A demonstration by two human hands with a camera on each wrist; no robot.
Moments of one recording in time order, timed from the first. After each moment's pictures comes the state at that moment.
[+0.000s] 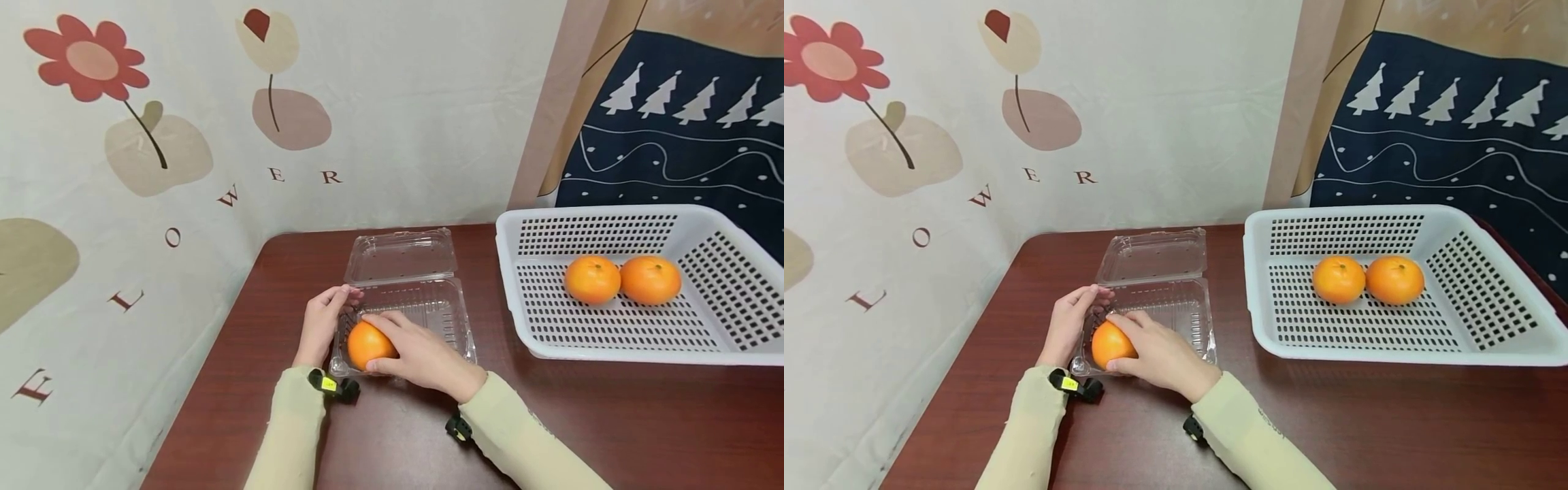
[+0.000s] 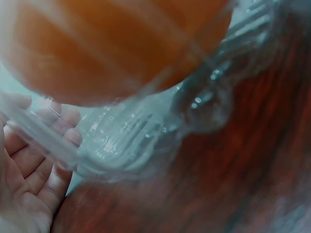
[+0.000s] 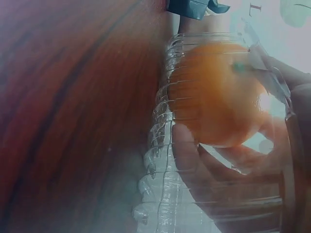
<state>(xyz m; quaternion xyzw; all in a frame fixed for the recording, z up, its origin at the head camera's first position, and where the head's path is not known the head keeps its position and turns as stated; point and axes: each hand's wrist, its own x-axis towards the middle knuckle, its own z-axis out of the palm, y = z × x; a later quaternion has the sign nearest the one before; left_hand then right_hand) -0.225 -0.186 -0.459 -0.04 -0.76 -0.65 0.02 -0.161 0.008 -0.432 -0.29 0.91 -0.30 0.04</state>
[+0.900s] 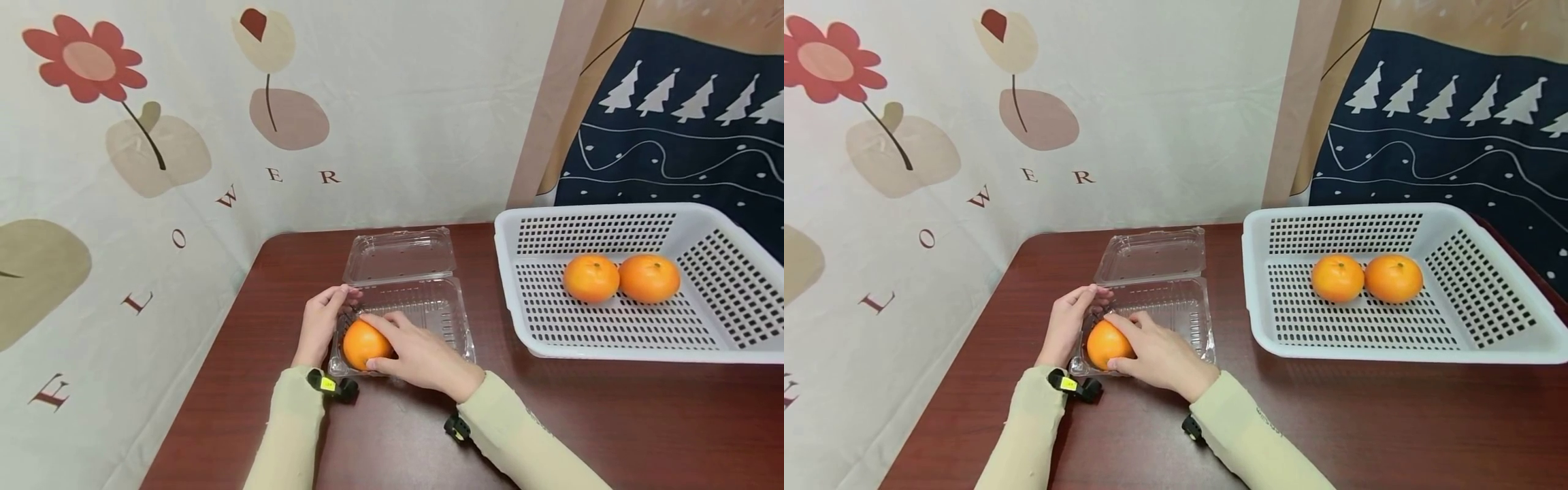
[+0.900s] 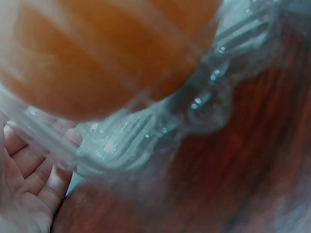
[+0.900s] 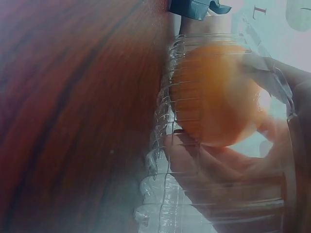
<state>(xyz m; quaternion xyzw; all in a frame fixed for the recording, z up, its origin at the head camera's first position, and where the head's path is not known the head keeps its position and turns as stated) -0.222 -0.184 -0.455 -0.03 -0.76 -0.64 0.02 -0.159 0.007 -0.431 -0.26 0.92 -0.29 0.06</state>
